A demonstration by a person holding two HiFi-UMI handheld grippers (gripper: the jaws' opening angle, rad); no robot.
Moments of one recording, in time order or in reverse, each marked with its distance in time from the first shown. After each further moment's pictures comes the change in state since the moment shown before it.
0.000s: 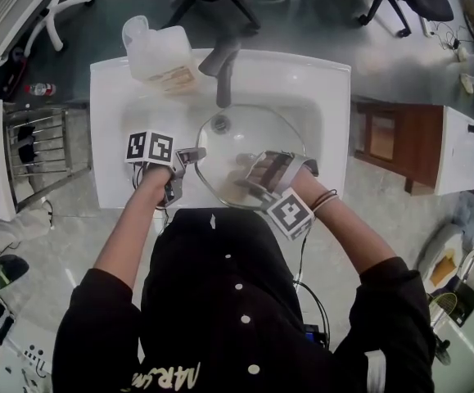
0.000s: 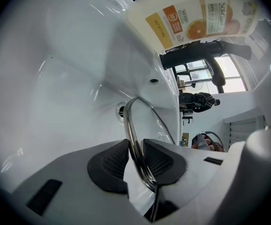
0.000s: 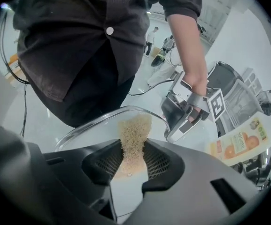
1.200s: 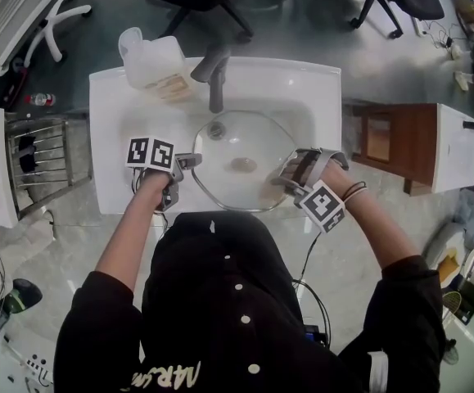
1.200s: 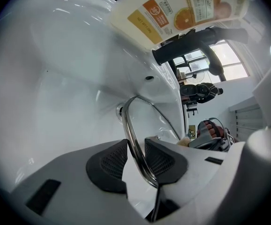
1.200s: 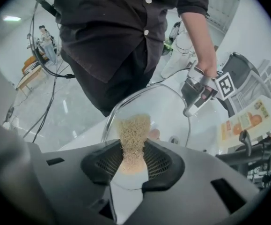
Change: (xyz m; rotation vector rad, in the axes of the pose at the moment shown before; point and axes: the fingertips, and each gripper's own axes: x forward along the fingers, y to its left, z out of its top) left arm -0.003 0.000 -0.001 0.099 0.029 0.083; right arm -0.054 0.061 -0.059 -0.030 0.074 0.183
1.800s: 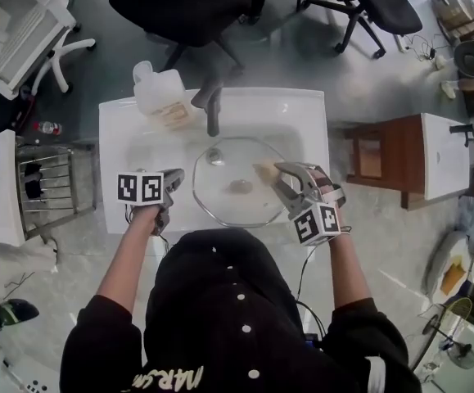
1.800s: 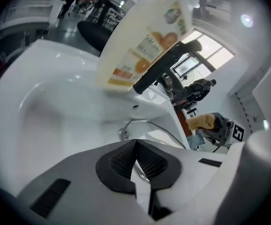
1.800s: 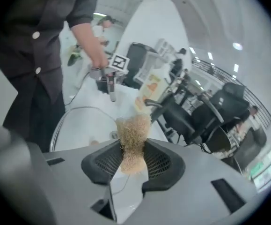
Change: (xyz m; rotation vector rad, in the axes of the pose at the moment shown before) left arm -0.069 -0.020 0.023 0.241 -0.227 0.104; right arm -0.093 -0.089 -0.036 0.843 0.009 -0.762
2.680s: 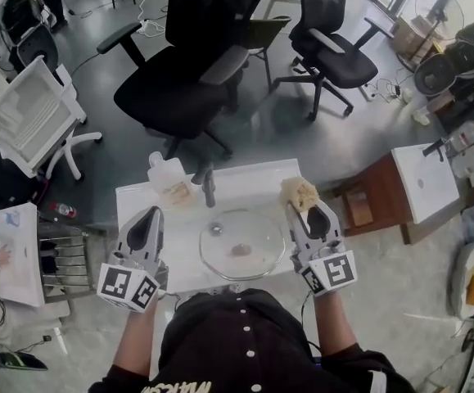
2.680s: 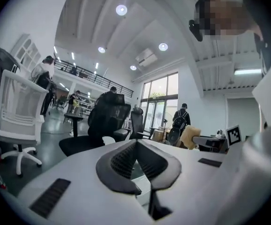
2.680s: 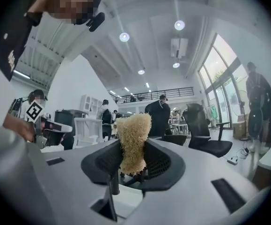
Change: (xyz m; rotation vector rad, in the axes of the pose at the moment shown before) left arm -0.239 -0.187 0.133 0.587 -0.910 0.022; right arm -0.169 -0.134 0.097 0.746 -0.596 -0.657
